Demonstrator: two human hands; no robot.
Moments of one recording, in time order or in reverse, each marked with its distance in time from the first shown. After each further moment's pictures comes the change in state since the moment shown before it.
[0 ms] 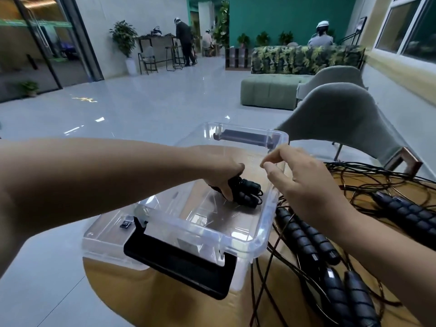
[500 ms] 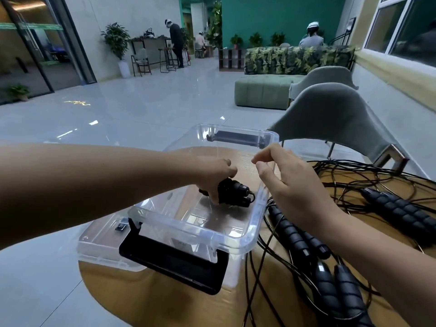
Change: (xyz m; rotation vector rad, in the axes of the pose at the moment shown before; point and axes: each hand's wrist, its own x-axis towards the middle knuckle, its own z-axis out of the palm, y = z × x) left_hand -0.017 0.005 -0.001 0.056 0.018 0.031; right_hand -0.006 -0.005 0.002 0.014 0.015 0.032
